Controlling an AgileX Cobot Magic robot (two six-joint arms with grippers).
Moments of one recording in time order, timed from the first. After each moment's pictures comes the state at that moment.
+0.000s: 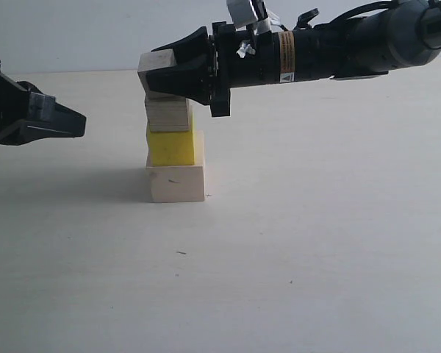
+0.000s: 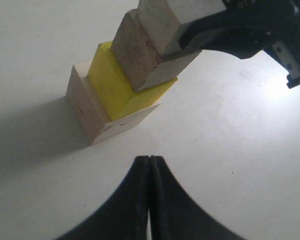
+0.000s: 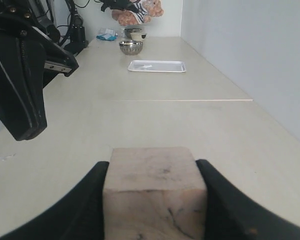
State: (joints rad) left arm -0.22 1.25 -0.78 -0.95 0.68 0.81; right arm 0.34 2.14 -1.41 -1.41 -1.22 0.90
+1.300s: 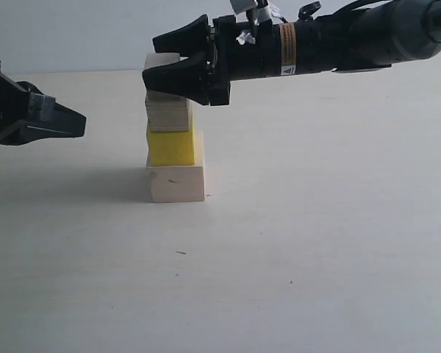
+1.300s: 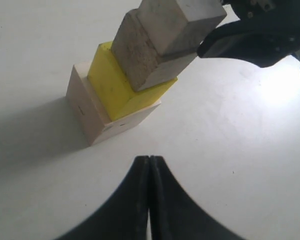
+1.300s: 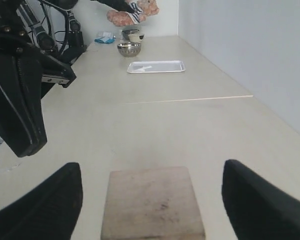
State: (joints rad) left arm -0.22 1.25 -0.78 -0.95 0.68 0.81; right arm 0.34 2.12 -1.42 -1.42 -1.21 0.98
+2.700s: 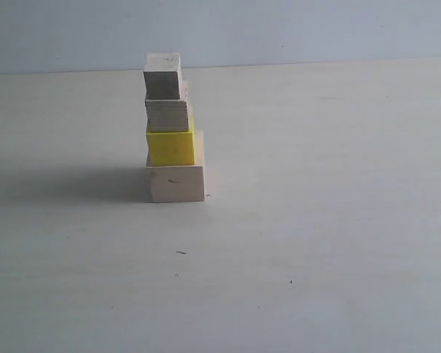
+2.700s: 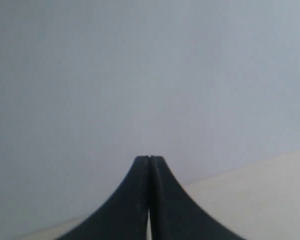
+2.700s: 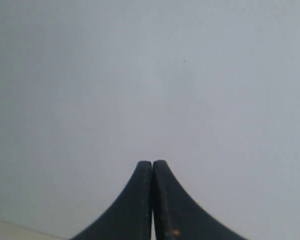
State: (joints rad) left arm -0.22 0.99 -1.03 -0.84 0.26 0.83; right arm 0.02 1.01 -1.11 -1.75 -0.37 1.83
